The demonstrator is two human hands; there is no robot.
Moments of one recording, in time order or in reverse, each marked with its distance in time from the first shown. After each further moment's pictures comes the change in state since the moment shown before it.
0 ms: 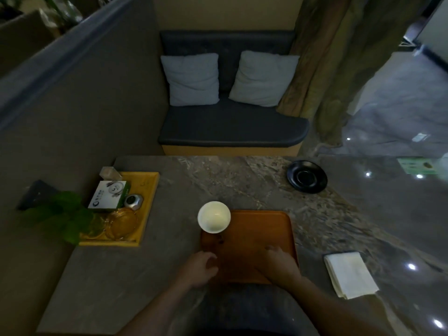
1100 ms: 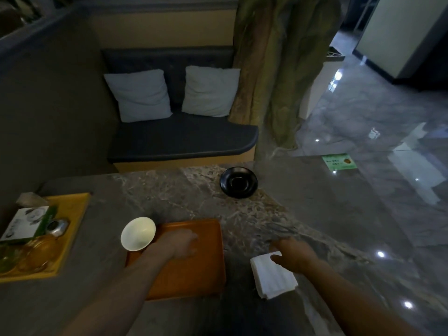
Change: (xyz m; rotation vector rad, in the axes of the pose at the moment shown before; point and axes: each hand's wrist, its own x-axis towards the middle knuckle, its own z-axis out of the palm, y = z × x) left_hand 0.075 0.192 -0.008 0.689 -0.106 0.234; right_hand -0.068 0.236 -0.084 -0.066 -0.014 0.093
